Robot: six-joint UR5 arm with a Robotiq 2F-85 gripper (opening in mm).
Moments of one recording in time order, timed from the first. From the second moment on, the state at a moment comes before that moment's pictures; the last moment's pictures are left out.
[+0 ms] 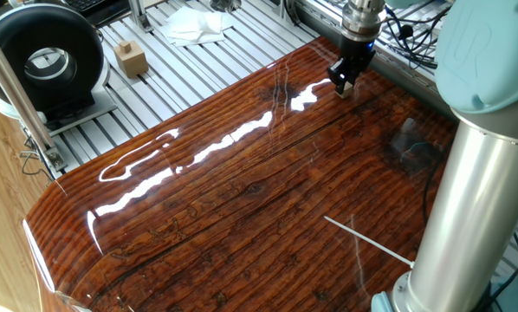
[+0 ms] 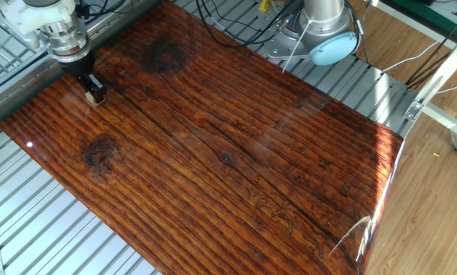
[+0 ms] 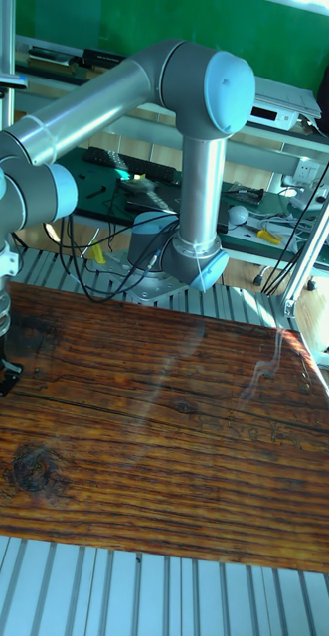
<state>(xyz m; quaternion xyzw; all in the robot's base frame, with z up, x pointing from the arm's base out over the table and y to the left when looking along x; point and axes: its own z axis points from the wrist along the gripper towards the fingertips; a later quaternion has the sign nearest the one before) 0.552 -0.256 0.013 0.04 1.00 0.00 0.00</state>
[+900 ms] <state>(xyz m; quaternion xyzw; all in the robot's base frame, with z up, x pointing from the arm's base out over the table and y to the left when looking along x) 0.554 -0.252 0.011 0.04 1.00 -0.01 0.01</state>
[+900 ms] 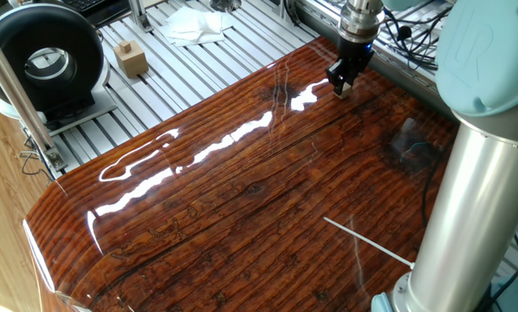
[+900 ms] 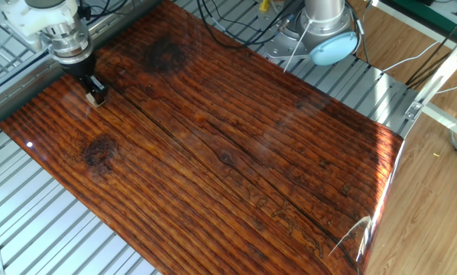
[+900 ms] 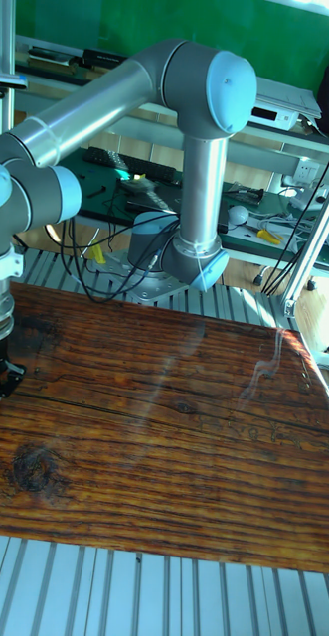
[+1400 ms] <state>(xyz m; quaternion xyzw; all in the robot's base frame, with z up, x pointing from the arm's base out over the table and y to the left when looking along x) 0.552 -0.245 0.017 0.03 1.00 -0.01 0.01</state>
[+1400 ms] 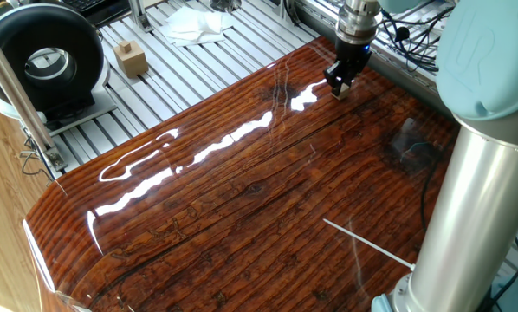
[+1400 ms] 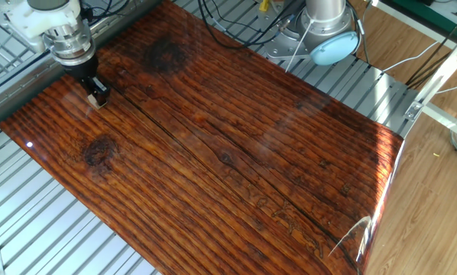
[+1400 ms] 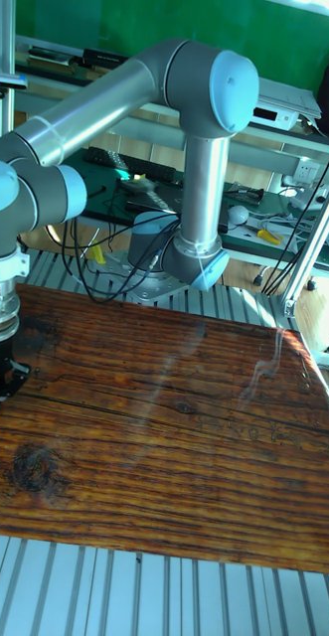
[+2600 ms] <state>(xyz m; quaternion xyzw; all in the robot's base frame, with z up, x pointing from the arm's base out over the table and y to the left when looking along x) 0.557 -0.254 0.018 -0.05 1.00 -0.01 0.03</state>
